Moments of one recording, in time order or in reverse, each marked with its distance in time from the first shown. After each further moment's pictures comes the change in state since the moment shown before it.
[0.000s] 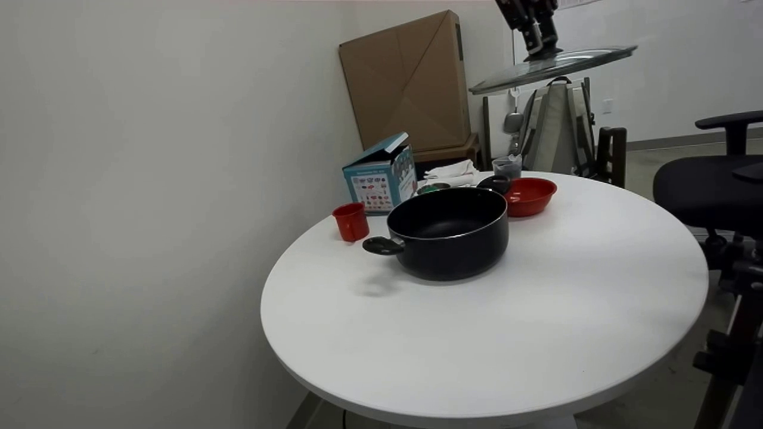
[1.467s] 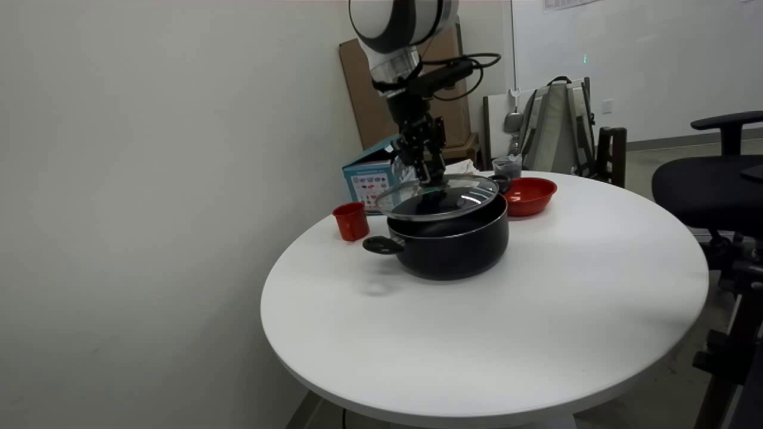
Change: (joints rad) arm 0.146 0.606 0.088 0.416 0.038 0.267 0.119
